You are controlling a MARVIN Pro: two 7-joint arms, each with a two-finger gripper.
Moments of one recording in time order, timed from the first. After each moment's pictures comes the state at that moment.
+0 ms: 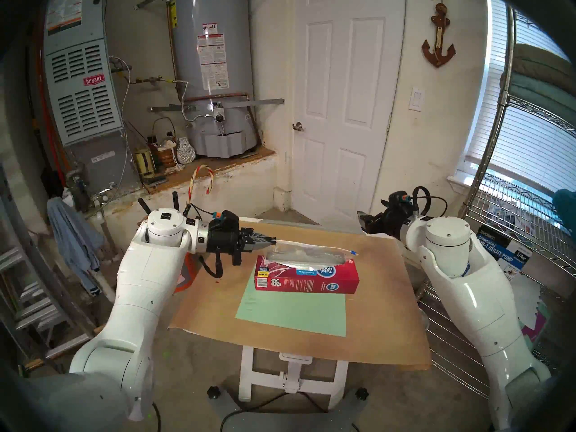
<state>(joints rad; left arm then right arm) 1.09 -1.31 -1.56 -1.22 0.06 0.08 -1.45 -1.35 -1.02 1.39 -1.83 0.37 0.60 0.01</state>
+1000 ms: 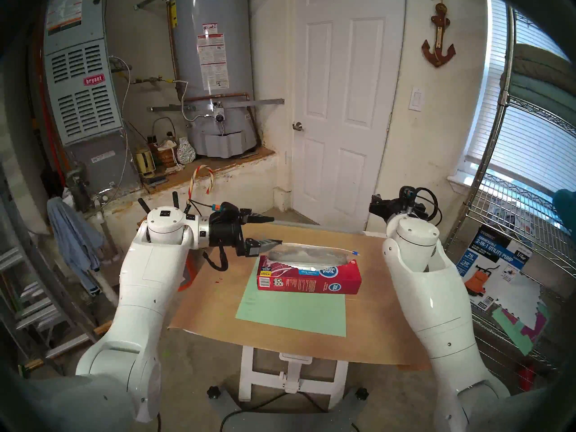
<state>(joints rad) 1.08 -1.37 -1.66 -1.25 -0.01 0.15 -1.36 -1.30 -1.36 1.44 -1.71 0.32 0.47 -0.55</state>
